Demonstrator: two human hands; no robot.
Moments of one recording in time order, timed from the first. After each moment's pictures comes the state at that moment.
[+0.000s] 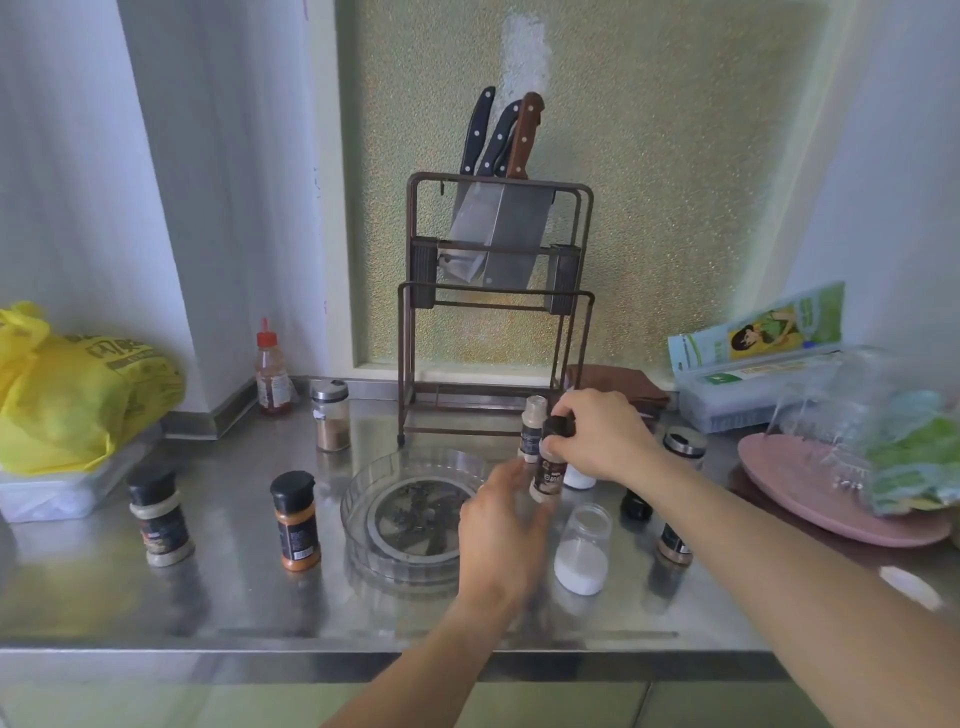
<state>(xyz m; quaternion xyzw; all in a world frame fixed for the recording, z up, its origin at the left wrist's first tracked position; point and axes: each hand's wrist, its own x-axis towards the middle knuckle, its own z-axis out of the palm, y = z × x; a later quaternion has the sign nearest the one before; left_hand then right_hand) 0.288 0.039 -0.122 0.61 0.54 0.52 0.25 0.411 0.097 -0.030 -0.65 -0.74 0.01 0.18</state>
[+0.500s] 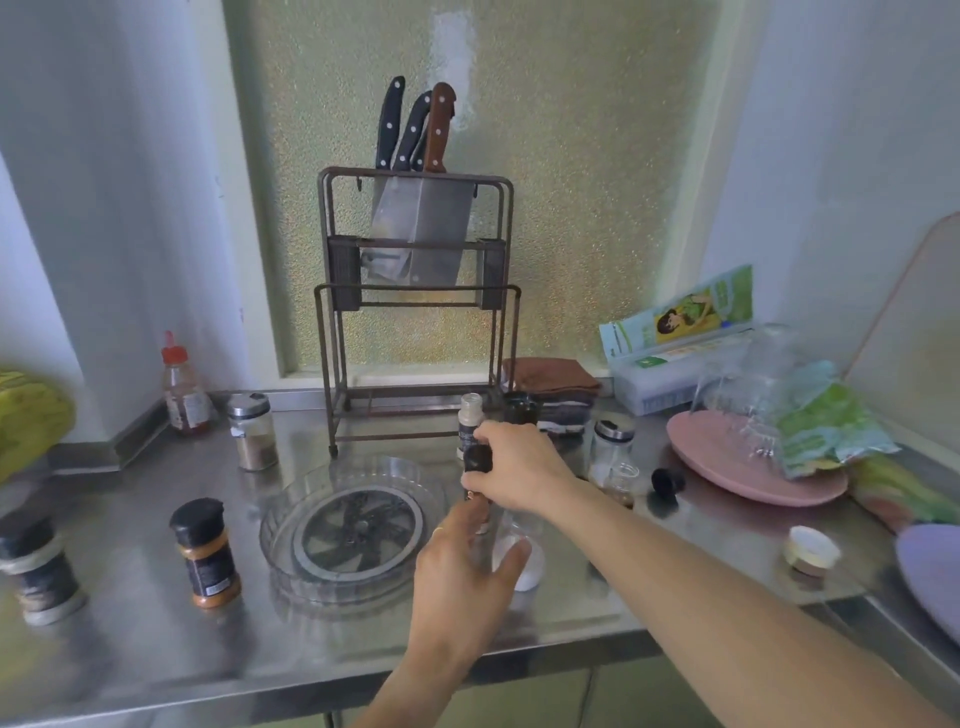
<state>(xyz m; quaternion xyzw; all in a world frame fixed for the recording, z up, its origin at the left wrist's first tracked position) 0.307 0.031 -0.161 0.65 0.52 0.48 0.28 0.410 0.093 -0.067 -0.65 -0.74 0.05 0.16</state>
